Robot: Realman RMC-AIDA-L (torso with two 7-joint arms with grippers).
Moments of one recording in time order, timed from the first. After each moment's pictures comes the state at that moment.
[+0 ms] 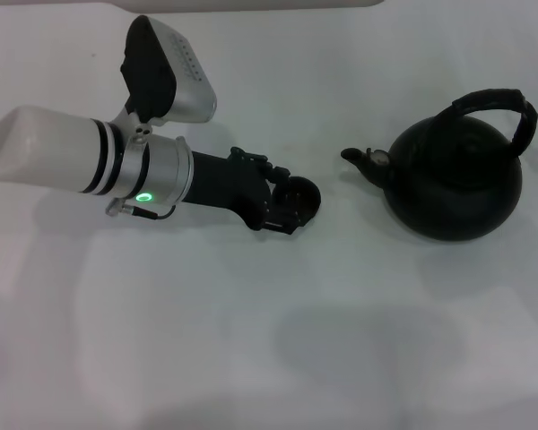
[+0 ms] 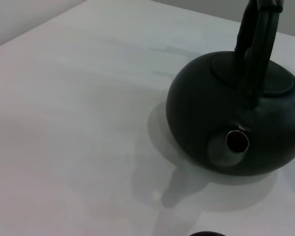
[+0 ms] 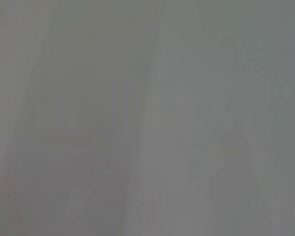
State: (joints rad) left arm -0.71 -2.08 1.61 0.52 1.66 0.96 -1.54; right arm 0.30 2.02 -1.22 -0.10 -0.46 -1.47 0.23
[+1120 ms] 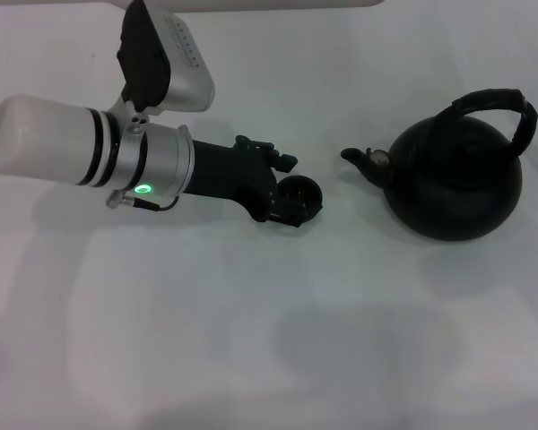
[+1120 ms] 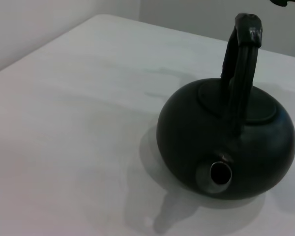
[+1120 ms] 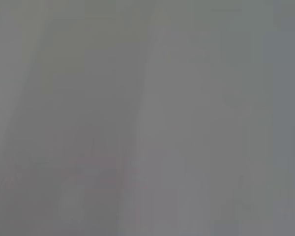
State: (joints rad) left arm -0.65 -2.07 1.61 0.66 1.69 0.99 -1.60; right arm 0.29 2.01 -1.22 -0.10 -0.46 -1.46 0.23
